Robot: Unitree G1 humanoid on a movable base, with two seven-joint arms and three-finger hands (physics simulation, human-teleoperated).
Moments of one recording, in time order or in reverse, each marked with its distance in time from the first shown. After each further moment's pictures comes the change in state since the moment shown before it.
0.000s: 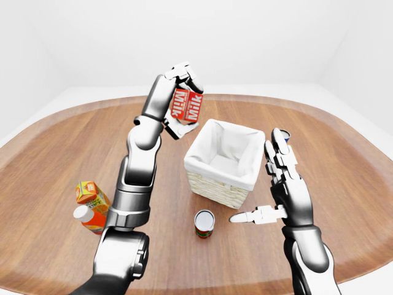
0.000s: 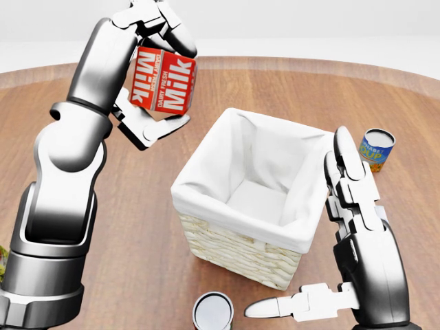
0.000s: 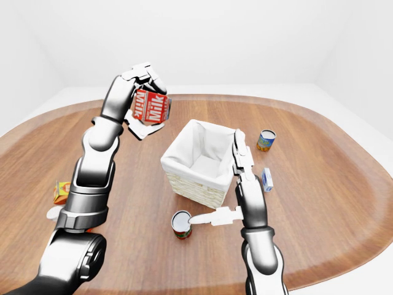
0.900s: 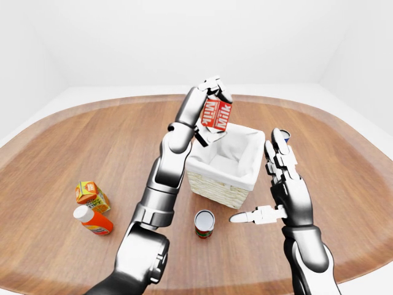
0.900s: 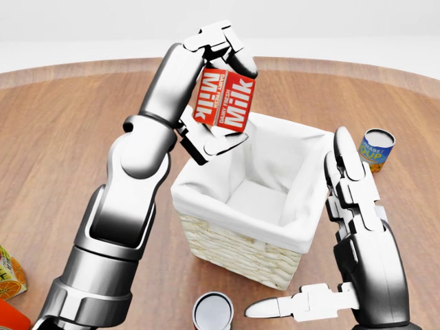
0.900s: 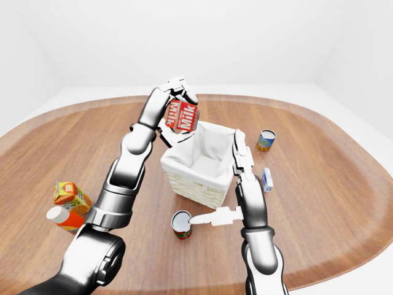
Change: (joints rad) left arm -0.036 -0.170 -0.079 0.155 -0.002 0.000 0.062; right arm 0.000 0.000 -0.003 0.009 -0.001 -0.012 0.002
